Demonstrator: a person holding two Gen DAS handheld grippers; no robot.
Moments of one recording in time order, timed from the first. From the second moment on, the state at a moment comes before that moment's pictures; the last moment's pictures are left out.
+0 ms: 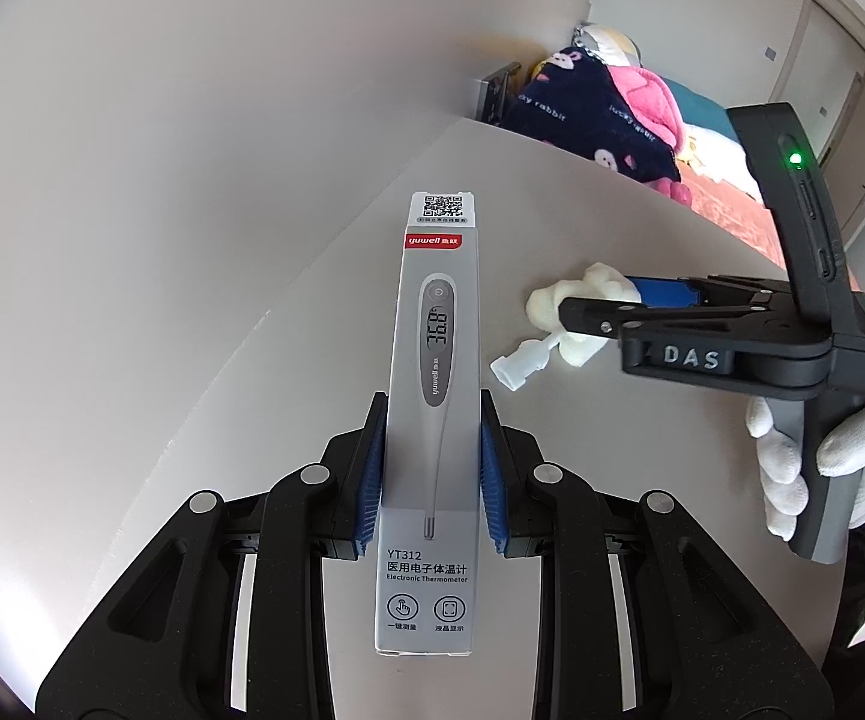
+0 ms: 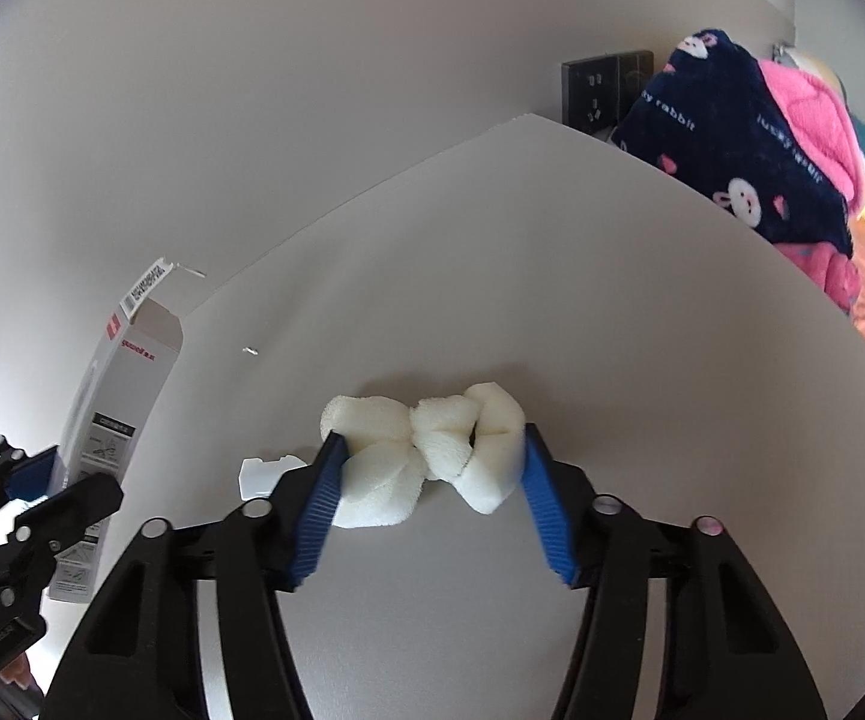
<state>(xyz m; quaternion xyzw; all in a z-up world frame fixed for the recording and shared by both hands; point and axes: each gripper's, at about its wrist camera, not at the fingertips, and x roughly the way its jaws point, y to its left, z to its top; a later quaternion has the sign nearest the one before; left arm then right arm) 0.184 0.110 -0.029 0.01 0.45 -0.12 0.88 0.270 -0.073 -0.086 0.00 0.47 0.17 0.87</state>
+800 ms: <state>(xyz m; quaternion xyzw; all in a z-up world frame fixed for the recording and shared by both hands) 0.160 0.041 0.010 0.01 0.43 -0.17 0.89 0.193 -0.142 -0.021 0.03 0.44 0.15 0.89</state>
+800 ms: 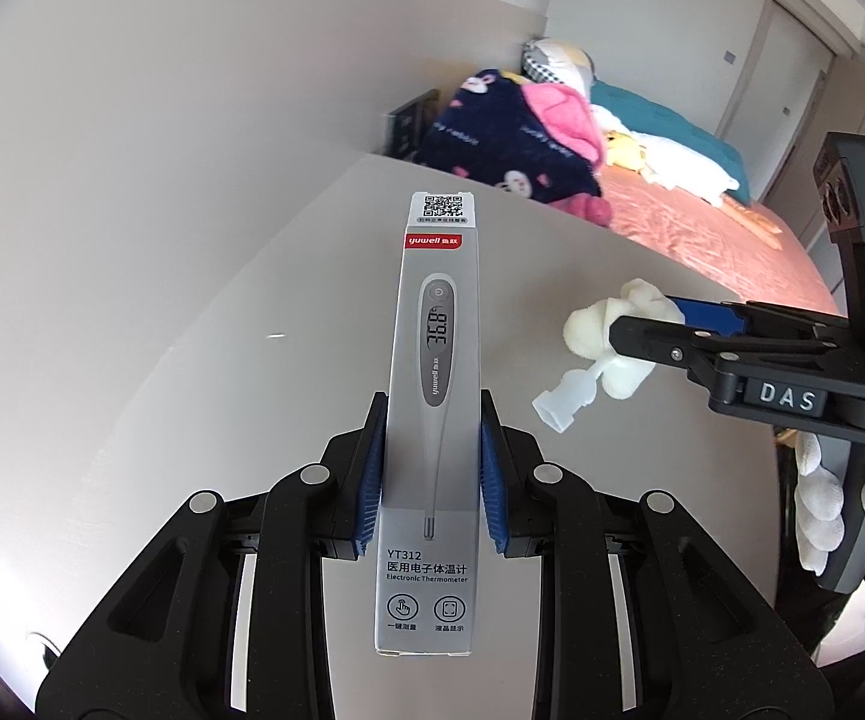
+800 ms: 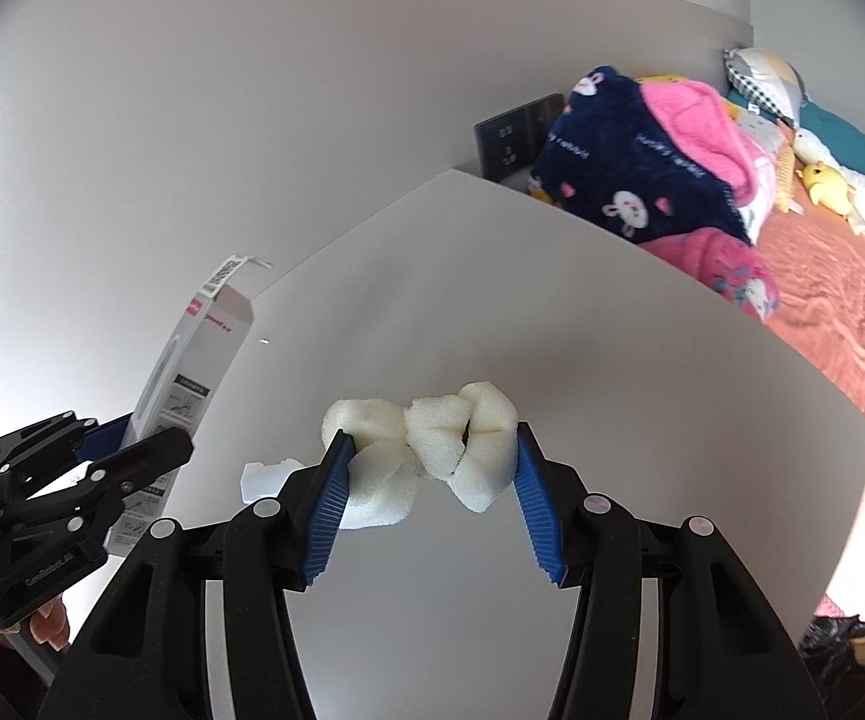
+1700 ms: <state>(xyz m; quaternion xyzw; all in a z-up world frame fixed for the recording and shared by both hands) 0.112 -0.113 0.037 0.04 0.40 -0.30 0.86 0.074 -0.268 0.021 0.05 0.41 0.06 0.91</state>
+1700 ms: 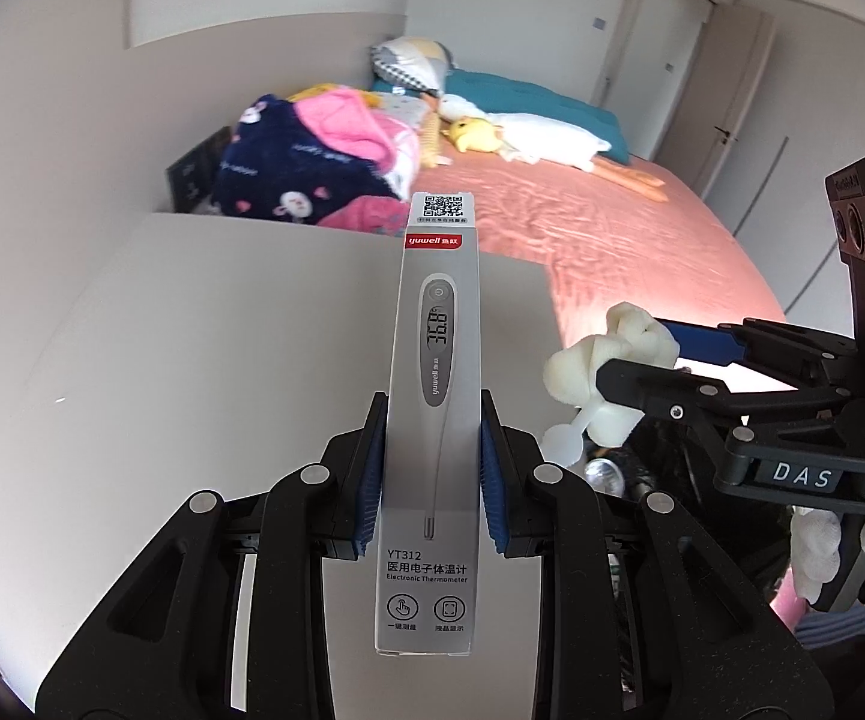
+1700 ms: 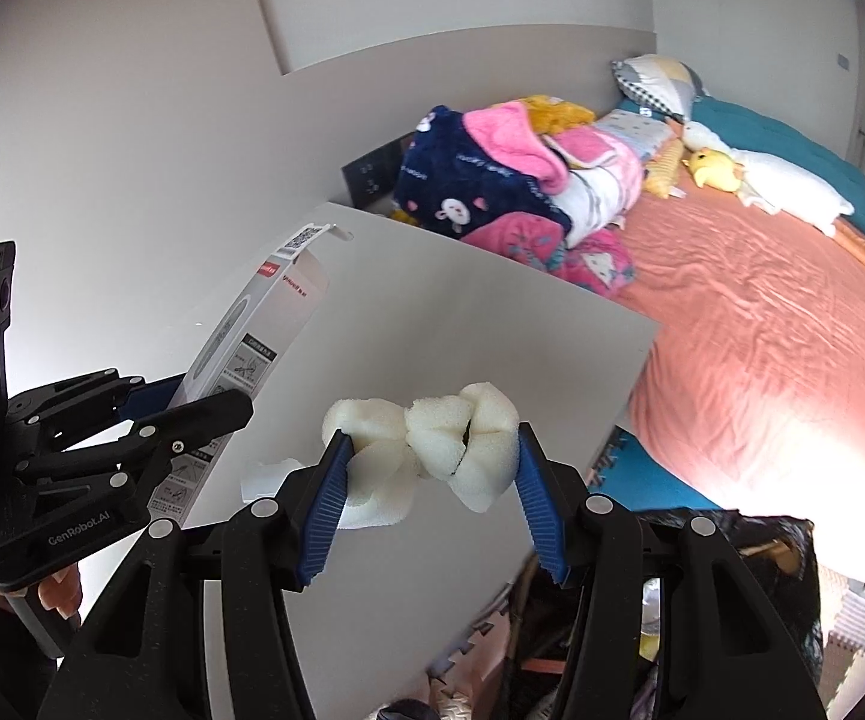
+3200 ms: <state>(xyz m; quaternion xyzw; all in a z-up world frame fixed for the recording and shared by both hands) 0.056 -0.309 0.027 0.13 0.42 -0.49 0.75 -0.070 -0.465 0.034 0.19 0.34 -0.13 0.91</state>
